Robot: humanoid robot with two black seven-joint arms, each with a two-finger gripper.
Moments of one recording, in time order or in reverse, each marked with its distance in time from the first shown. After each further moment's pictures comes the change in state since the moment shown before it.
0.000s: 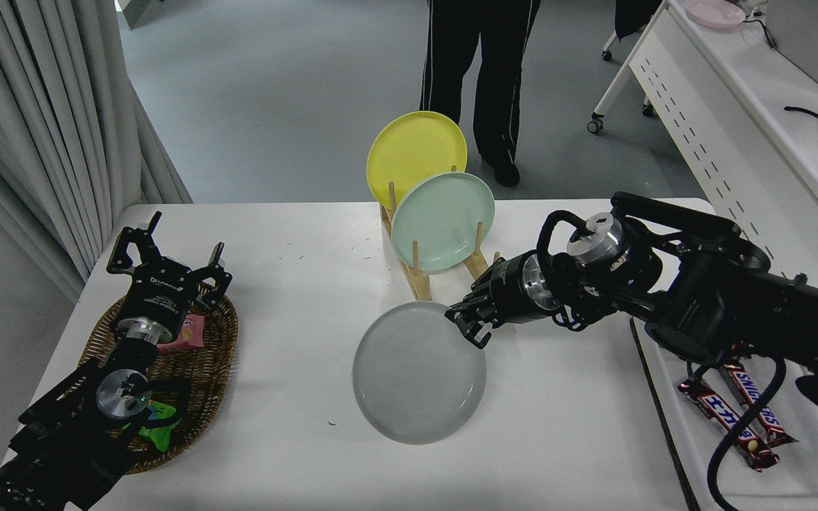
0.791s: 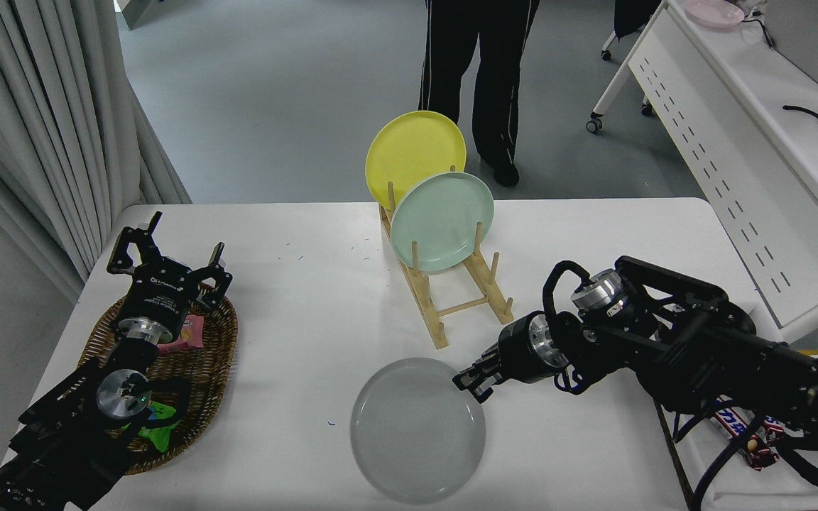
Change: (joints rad) left arm 0.000 0.000 0.000 0.000 0.000 0.000 0.000; right arm -0.167 0.028 0.074 -0.088 0.018 -0.110 -0.001
